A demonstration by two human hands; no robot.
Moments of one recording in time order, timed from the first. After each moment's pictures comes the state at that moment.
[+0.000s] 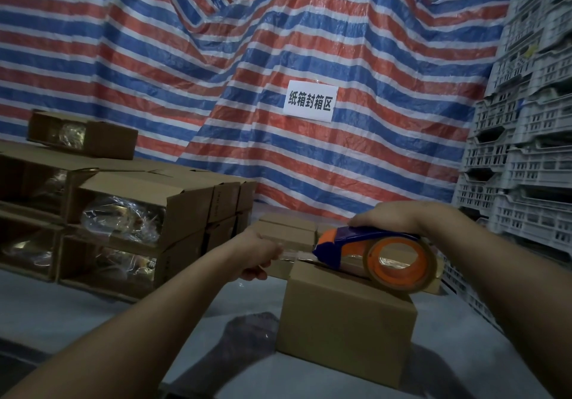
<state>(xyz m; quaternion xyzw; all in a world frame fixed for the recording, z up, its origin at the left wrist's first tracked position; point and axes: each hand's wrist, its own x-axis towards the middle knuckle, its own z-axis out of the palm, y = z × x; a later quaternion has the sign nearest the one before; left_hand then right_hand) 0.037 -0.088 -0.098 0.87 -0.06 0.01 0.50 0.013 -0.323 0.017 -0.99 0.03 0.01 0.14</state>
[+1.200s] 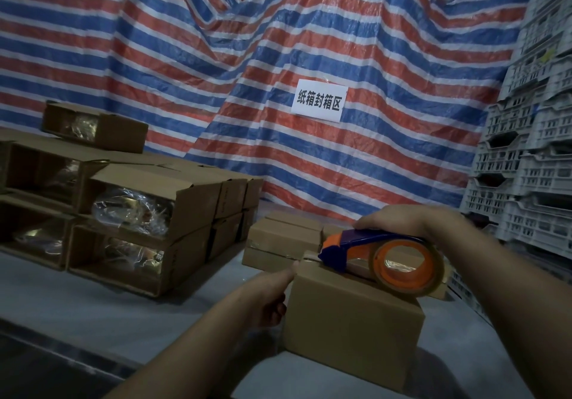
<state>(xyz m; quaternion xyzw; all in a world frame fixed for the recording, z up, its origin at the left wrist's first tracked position) 0.032 -0.113 -0.162 0.70 -0.01 -0.17 0.70 0.026 -0.331 0.014 -0.99 -0.11 0.03 -0.03</state>
